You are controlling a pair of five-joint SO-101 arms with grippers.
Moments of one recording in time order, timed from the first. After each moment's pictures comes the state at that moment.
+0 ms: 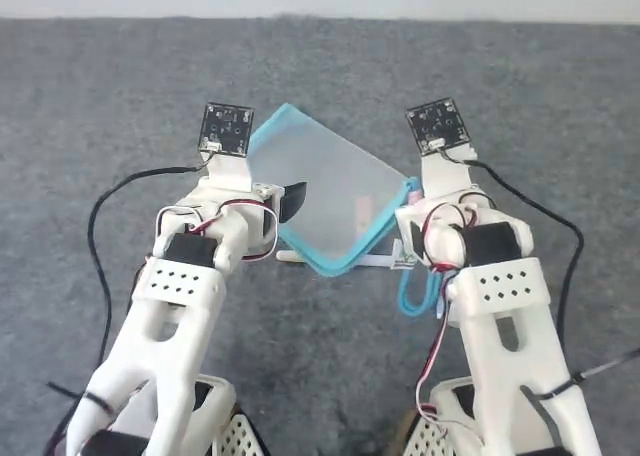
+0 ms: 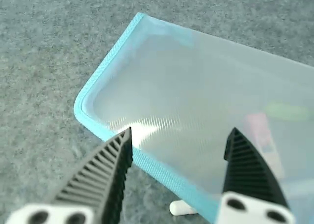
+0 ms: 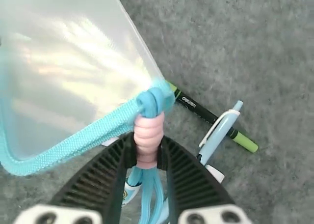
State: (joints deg) left arm 4.4 -33.1 57.1 34.4 6.6; right arm -15.0 -37.6 40.5 61.5 7.1
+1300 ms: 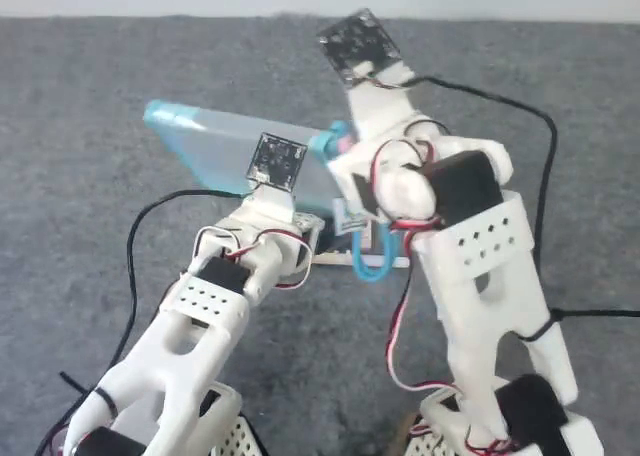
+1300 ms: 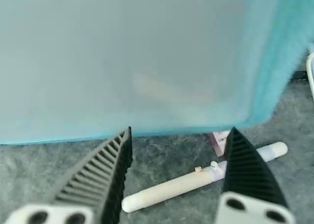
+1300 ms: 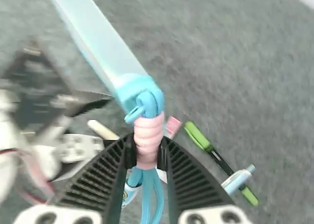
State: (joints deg) left arm 15.3 -33.0 66.3 24.5 6.6; right arm -31.4 -16.1 -14.9 90.3 7.3
